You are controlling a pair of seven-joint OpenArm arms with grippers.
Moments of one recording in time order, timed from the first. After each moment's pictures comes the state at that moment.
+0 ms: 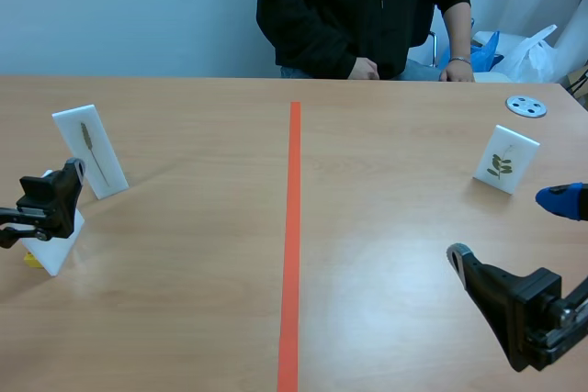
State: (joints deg) left arm 13.9 -23.8 -9.7 77.9 -17.1 -20.0 -17.7; right arm -45.7 30.5 12.3 113.9 16.6 23.7 2.9
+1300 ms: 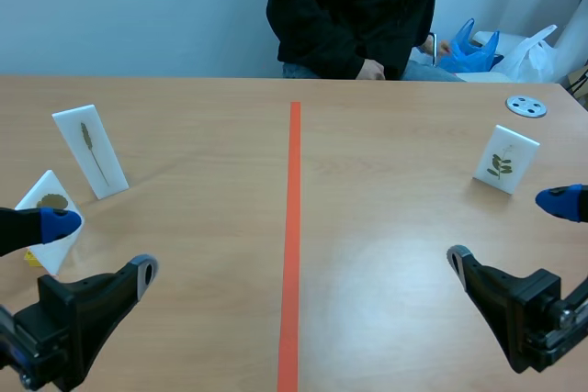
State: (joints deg) left arm 41.4 -22.7 -11.3 112.9 -23.4 -32.8 5.6; right arm -45.7 30.5 12.3 113.9 16.6 23.7 2.4
